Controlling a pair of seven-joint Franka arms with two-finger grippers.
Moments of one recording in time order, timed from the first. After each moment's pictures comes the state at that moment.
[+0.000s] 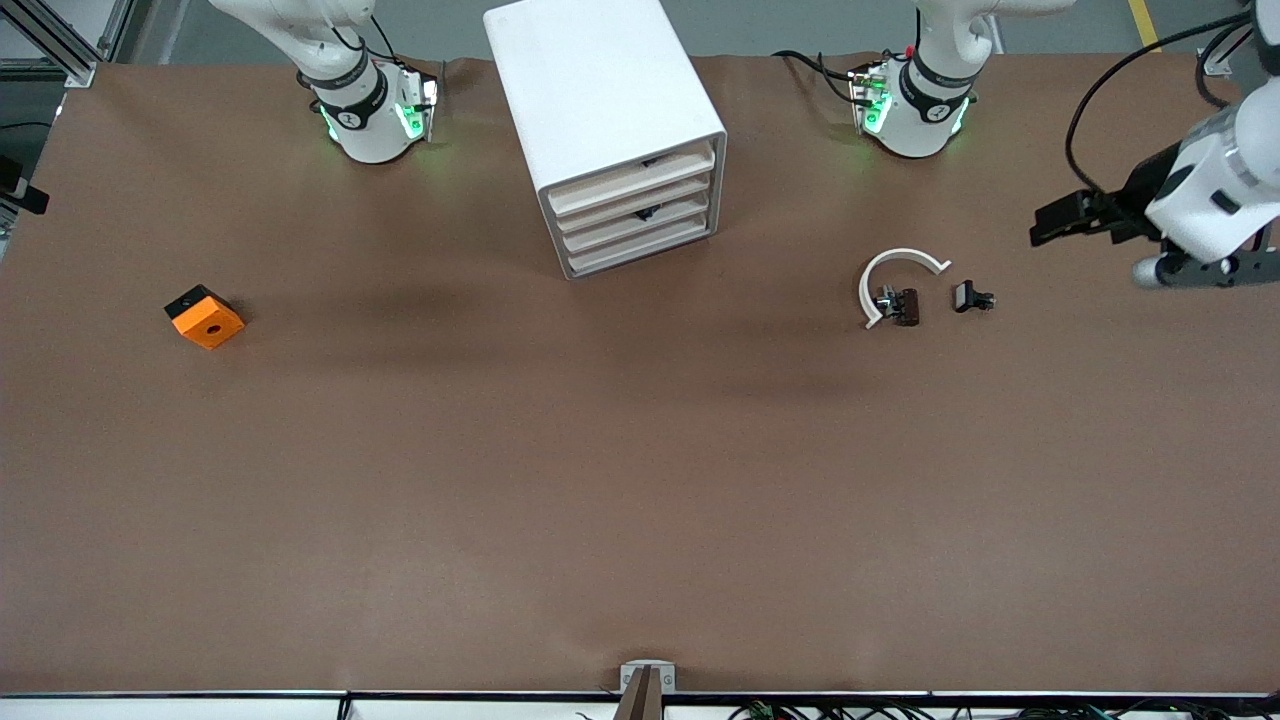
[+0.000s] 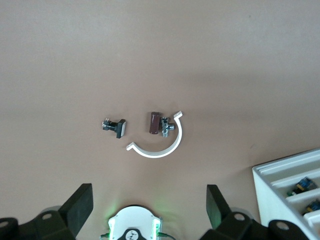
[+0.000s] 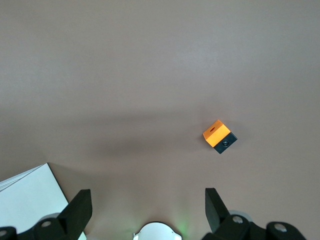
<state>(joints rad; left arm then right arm) -0.09 -0.07 0.05 -1.71 -0.08 1.45 -0.08 -0.14 0.00 -0.07 -1.40 0.07 1.31 -0.13</state>
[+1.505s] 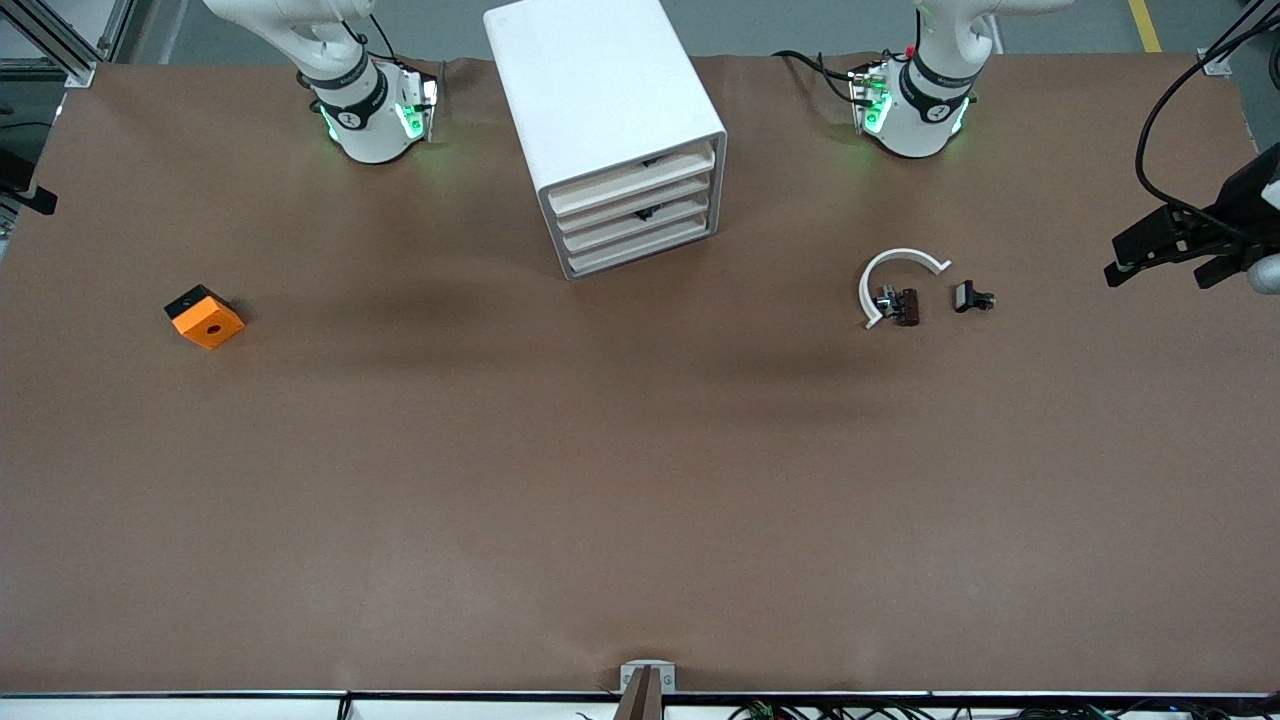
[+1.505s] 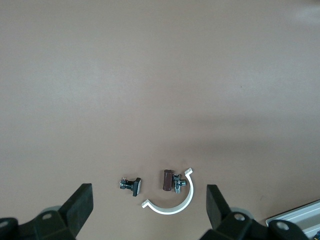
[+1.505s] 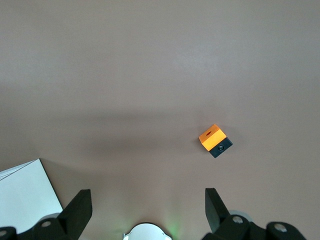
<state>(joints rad) -0.05 0.01 0.05 -1.55 -0.05 1.61 0.00 0.00 0.00 -0.19 -1.40 0.04 1.32 -0.17</state>
